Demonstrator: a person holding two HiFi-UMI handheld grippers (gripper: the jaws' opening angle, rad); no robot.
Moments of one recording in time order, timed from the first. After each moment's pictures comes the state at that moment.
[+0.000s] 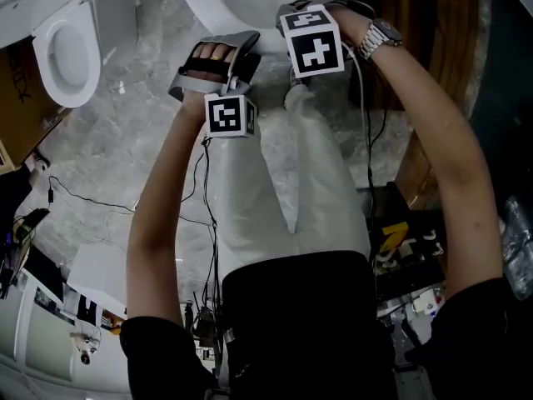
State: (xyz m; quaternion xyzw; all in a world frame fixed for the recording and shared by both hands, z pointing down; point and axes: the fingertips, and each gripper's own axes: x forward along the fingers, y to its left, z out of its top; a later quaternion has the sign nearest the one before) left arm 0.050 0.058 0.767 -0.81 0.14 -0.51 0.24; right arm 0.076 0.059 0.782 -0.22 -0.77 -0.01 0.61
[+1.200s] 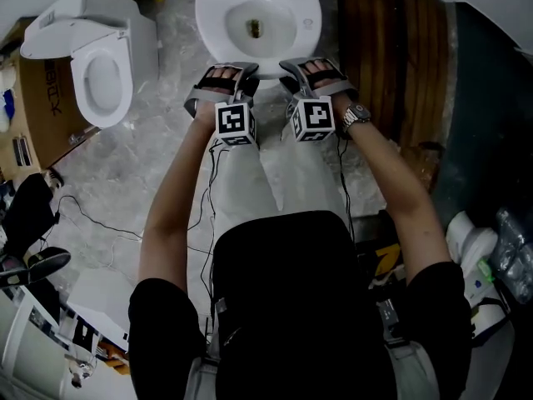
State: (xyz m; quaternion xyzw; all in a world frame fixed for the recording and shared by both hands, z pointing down) left arm 0.049 0.021 0.662 -0.81 0.13 -0.53 0.22; right arm 0.083 0.022 0.658 0.11 -0.80 -0.23 0.55
